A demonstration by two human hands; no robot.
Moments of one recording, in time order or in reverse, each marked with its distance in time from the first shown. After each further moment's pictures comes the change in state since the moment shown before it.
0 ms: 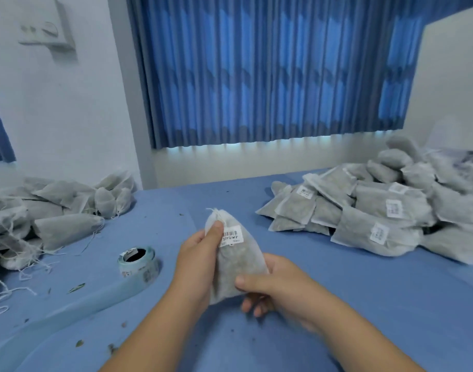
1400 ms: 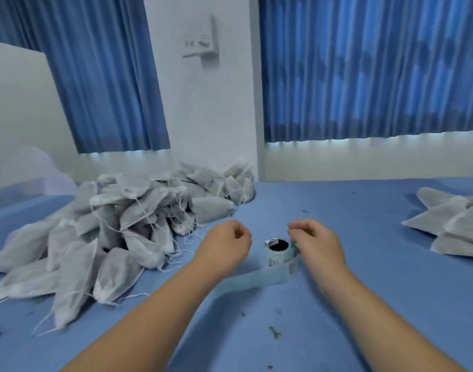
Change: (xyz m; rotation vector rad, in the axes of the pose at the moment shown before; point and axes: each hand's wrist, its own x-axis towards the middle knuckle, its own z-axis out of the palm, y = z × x) left_hand 0.011 0.062 -0.193 0.955 0.268 0.073; right_hand 0.144 -0.007 0.143 -0.125 0.399 -0.217
